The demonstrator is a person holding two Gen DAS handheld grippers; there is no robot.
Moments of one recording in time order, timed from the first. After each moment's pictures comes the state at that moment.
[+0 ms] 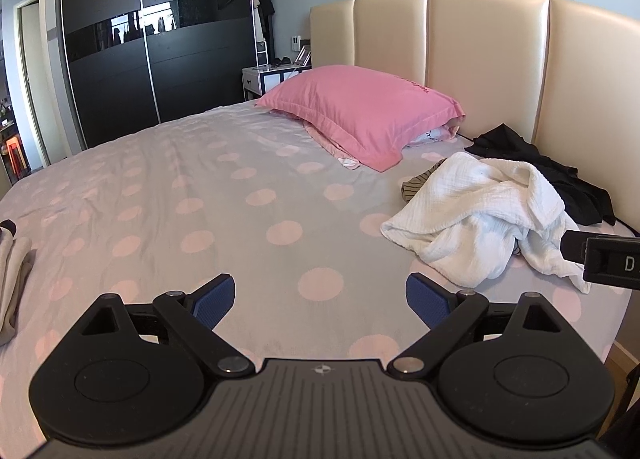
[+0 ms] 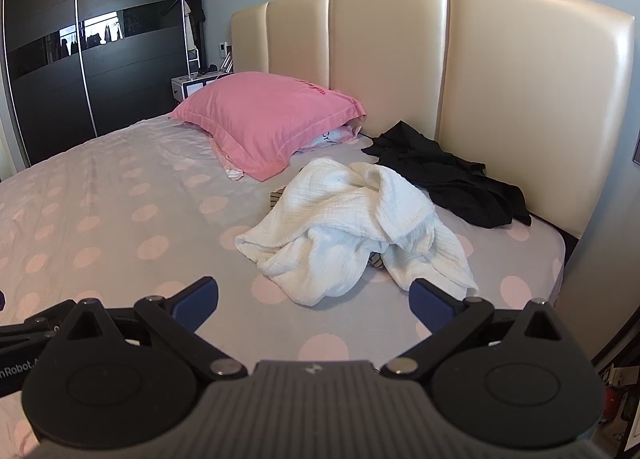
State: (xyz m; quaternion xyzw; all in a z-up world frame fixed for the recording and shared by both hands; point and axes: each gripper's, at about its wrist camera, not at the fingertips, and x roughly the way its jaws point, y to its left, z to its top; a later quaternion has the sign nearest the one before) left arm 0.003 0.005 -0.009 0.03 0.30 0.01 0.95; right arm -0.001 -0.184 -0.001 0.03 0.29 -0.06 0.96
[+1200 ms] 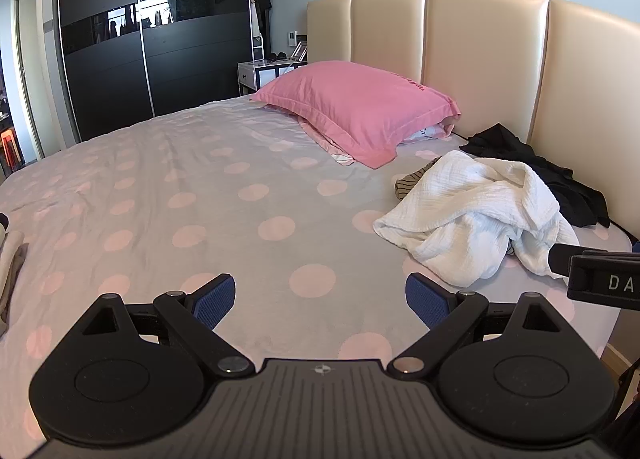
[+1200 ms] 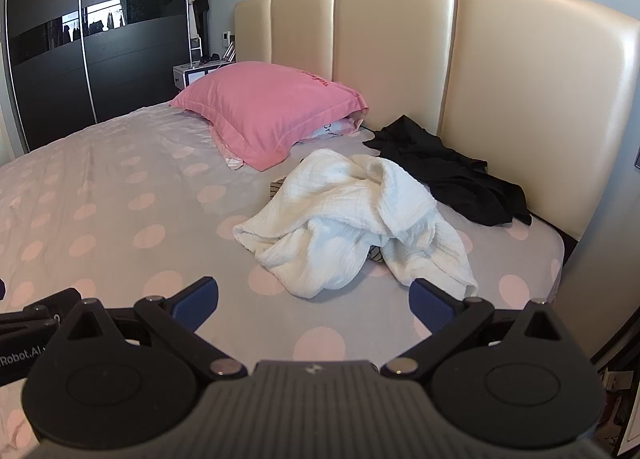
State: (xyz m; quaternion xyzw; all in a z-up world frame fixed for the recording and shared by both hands) left arm 0.006 0.006 -0.012 0.02 0.31 -0.01 0.95; right arm 0.003 -0.179 -0.007 0.02 0.30 -0.06 0.95
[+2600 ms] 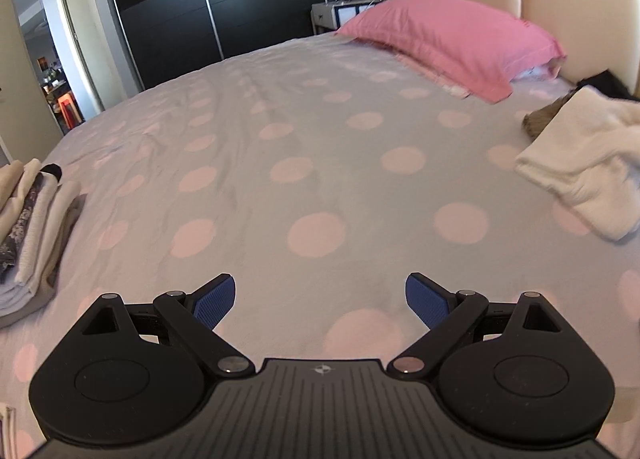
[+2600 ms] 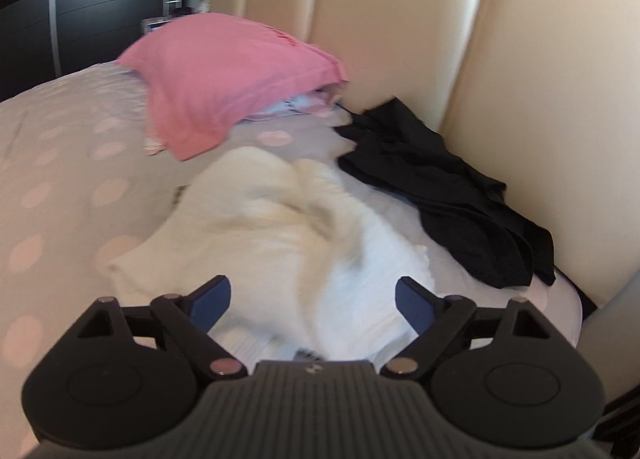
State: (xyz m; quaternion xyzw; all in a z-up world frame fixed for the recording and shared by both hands) left arm 0.057 0.115 -0.090 0.06 0.38 0.11 0.91; right arm 0.245 -0.284 -0.071 -0.04 0.35 -0.10 0.93
